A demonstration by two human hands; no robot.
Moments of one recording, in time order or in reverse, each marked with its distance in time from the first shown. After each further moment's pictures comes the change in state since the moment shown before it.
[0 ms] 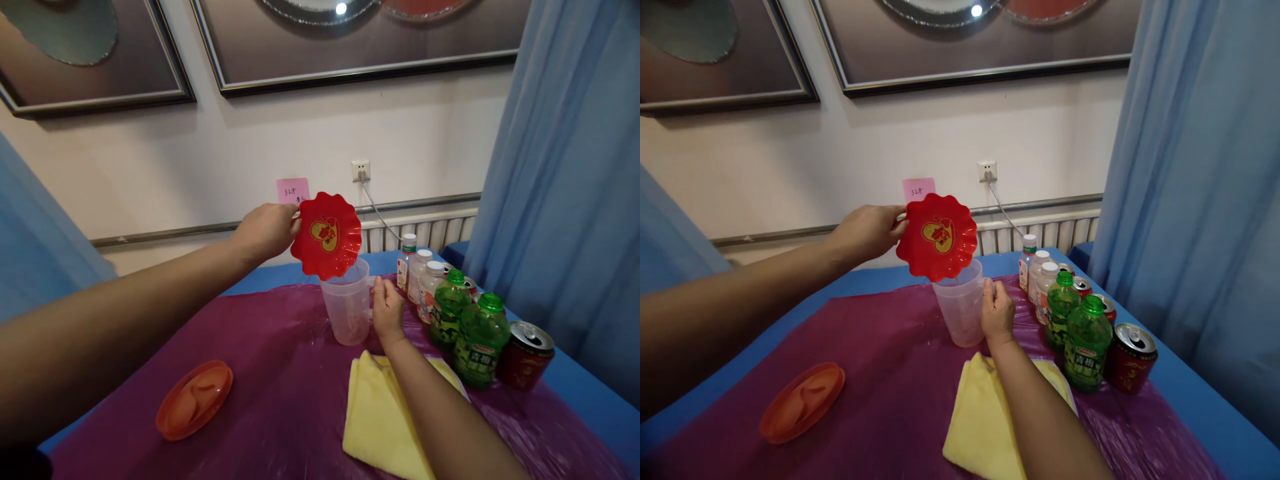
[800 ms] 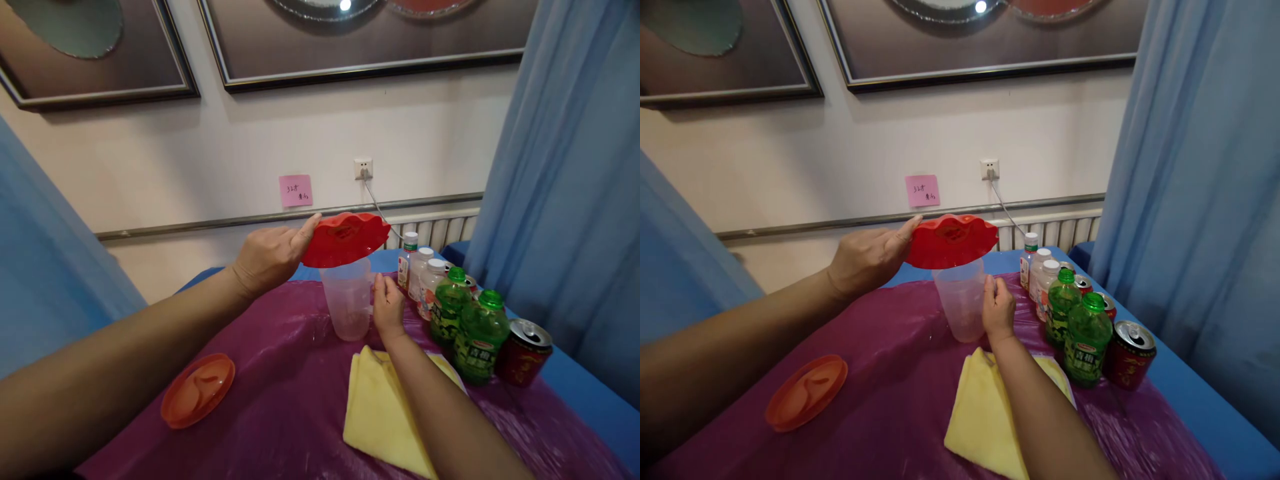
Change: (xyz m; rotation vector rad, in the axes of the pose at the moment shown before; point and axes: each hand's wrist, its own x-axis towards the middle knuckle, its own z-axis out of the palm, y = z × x) left_hand -0.049 -0.009 0.040 0.204 0.451 0.402; right_hand 0.000 0.000 -0.001 -0.003 -0.011 -0.007
